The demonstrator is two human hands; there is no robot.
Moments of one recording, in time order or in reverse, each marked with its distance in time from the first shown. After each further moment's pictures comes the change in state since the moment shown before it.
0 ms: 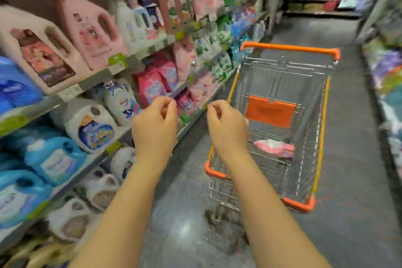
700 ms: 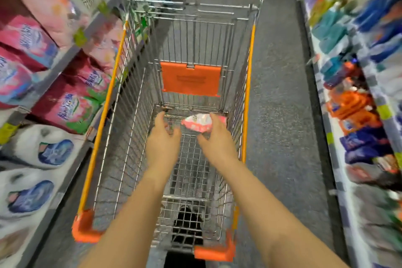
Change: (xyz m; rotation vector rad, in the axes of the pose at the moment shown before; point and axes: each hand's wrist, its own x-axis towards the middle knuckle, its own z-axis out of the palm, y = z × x) left_hand -0.042 0.033 0.411 0.038 -0.629 -0.298; right_hand 0.129 0.352 -0.064 -0.165 -0.268 0.517
